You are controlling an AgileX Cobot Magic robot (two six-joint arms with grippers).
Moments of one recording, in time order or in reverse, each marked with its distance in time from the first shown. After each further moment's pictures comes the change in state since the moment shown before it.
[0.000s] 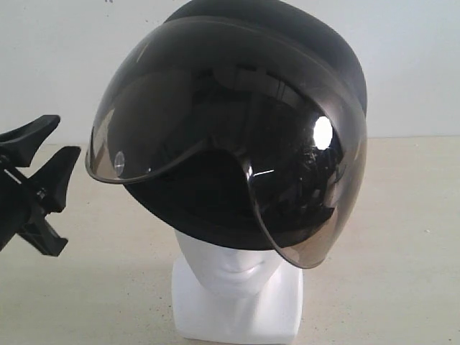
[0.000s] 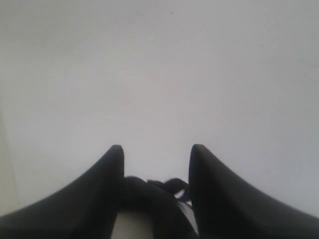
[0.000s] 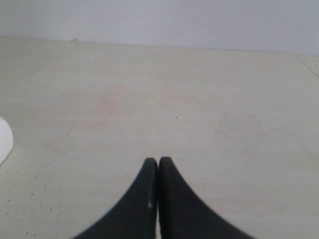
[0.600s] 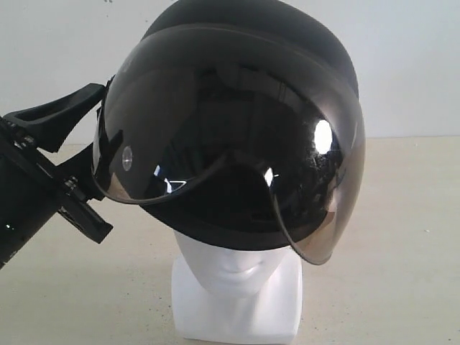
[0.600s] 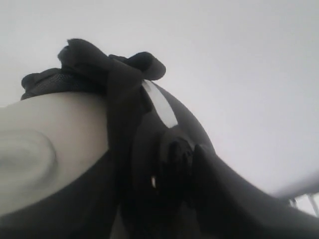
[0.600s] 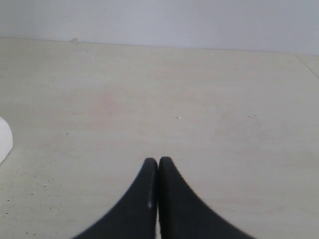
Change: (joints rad) left arm -0.027 -0.011 -0.050 0.278 -0.068 -0.136; right arm 0.000 0.000 0.000 0.000 0.000 0.000
